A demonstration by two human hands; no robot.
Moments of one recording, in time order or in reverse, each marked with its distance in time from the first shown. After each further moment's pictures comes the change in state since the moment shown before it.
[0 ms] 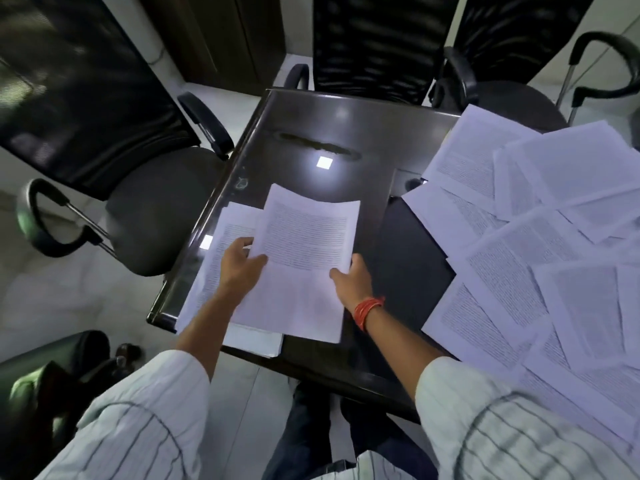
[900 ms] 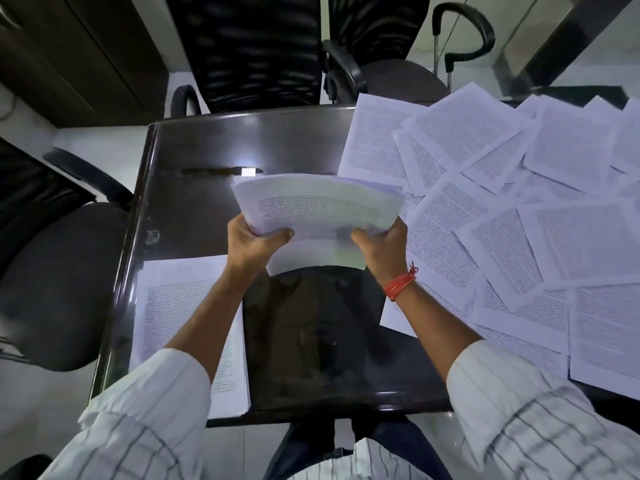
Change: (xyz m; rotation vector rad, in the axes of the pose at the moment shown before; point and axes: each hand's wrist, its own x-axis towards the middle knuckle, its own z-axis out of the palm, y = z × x) left_hand -0.007 0.139 0.099 -0.412 -0.516 0.654; right_hand 0.009 -0.039 -0.147 0.353 0.437 -0.457
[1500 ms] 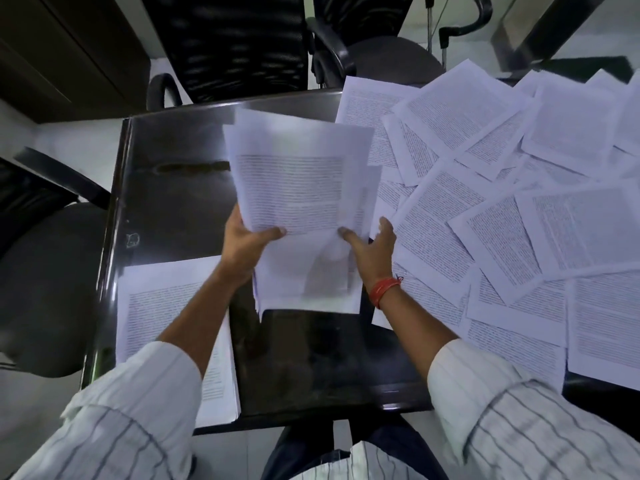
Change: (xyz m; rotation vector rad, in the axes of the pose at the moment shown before) left_hand 0.023 -0.028 0.022 -0.038 0.030 -0.237; right_hand 0.013 0.069 -0.004 -0.082 0.126 0.474
